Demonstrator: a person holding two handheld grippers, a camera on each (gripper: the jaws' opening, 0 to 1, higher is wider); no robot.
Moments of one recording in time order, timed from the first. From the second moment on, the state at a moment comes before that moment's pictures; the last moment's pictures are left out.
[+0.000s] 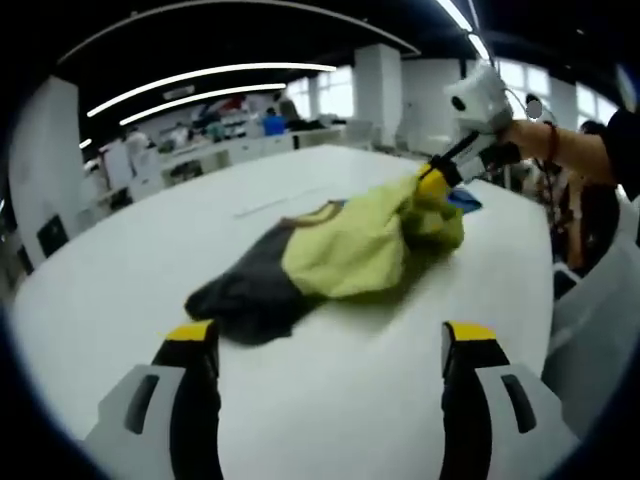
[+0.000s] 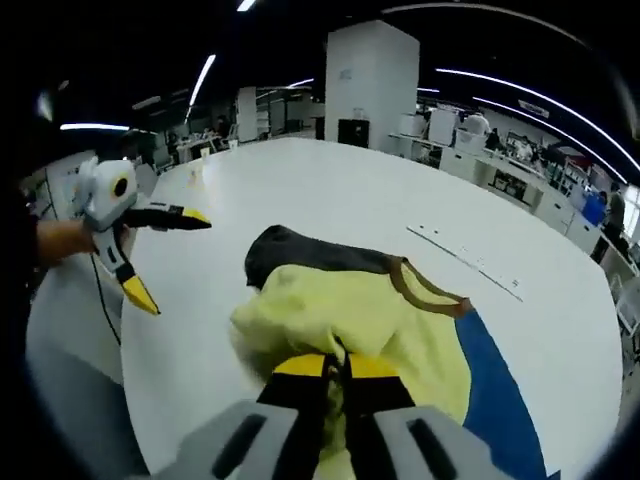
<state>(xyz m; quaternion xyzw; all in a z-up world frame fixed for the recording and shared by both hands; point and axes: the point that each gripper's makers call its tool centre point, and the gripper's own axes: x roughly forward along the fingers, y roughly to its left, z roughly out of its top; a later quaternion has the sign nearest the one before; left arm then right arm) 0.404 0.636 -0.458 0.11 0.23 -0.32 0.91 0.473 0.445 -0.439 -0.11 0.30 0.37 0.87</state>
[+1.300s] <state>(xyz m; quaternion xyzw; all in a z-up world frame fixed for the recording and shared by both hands) 0.414 0.599 -0.462 0.10 0.23 -0.36 0.90 0.587 0.373 -0.498 0.00 0.38 0.19 0.91</state>
